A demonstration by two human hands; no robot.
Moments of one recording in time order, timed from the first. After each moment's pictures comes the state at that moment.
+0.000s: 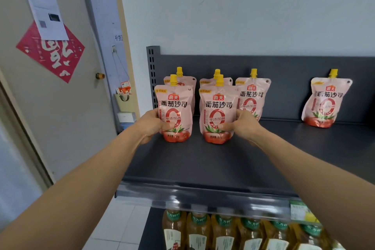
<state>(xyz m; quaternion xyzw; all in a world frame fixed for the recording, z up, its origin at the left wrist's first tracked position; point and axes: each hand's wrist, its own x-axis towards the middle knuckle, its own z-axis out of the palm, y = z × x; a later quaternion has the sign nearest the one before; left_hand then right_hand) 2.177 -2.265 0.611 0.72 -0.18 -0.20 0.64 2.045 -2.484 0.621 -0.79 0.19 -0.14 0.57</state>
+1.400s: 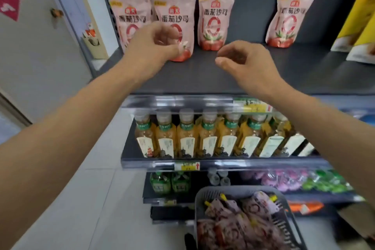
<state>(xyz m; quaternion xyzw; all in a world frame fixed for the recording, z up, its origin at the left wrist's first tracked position) 1.982 -2.294 0.641 0.77 -0.33 0.03 0.54 1.874 -2.466 0.614 -0.89 0.09 -0.31 0.33</state>
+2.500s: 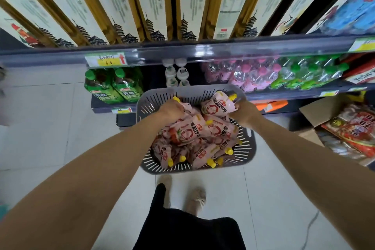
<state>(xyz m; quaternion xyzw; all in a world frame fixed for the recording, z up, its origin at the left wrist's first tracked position) 1.802 -2.417 0.197 0.85 -0.19 -0.44 0.20 1.663 -2.587 0.210 -0.85 0.40 0.23 0.26</state>
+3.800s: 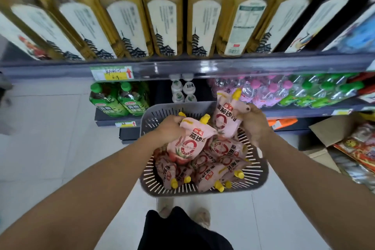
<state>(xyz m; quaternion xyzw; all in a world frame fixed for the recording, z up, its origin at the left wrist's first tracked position) 1.820 -2.395 0.164 0.79 -0.17 -0.47 0.37 1.689 -2.588 0.193 -0.57 0.50 -0.05 0.65</state>
